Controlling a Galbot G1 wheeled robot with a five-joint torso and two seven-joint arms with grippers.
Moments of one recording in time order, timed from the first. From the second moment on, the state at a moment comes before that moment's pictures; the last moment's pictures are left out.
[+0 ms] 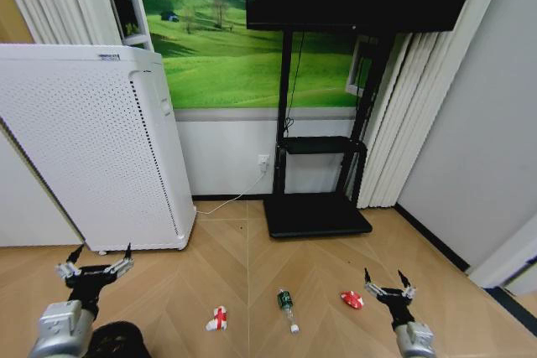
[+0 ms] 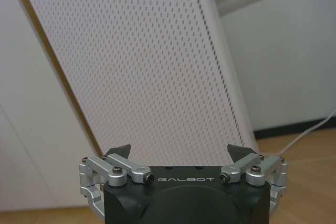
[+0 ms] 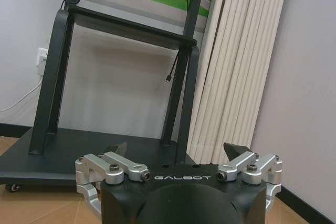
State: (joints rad) left arm 1.88 -1.16 -0.98 -2.37 -0.31 0.39 -0.32; right arm -1.57 1.26 0.78 1.72 0.18 0.23 0.09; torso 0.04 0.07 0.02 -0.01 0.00
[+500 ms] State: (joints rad) left arm 1.96 -1.15 -1.02 -2.20 -0.30 0.52 -0.13; right arm -1.54 1.26 0.75 1.69 0.19 0.23 0.08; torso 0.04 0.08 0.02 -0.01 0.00
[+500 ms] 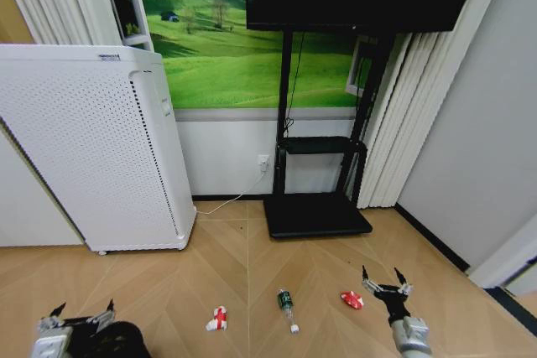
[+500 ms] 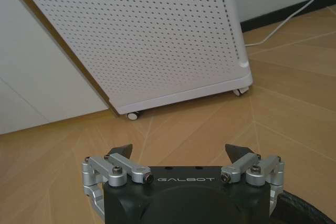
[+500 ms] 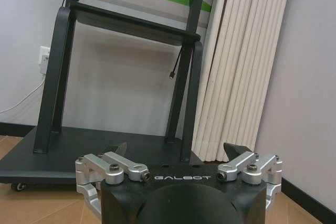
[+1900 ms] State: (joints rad) left arm 2.06 -1.14 -0.99 -2.01 -0.11 0.42 -0.10; right arm -1.49 1.27 0.73 1.62 0.17 0.22 0.09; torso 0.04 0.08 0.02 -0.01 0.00
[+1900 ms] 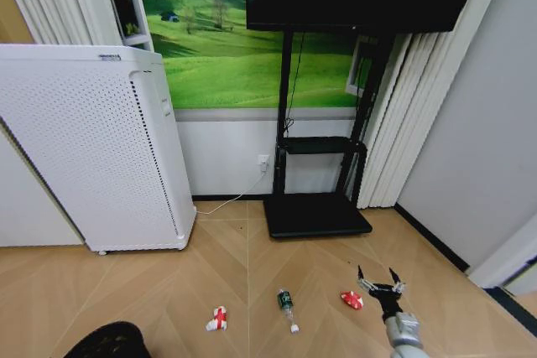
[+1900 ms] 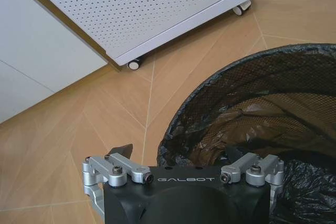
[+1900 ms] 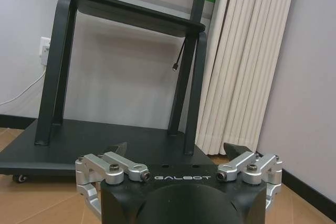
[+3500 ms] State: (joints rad) left arm 1.93 -1.20 -0.89 -1.86 -0.07 0.36 -0.16; right arm -1.48 1.27 0.71 1.61 0.15 0.23 0.09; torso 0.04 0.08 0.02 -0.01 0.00
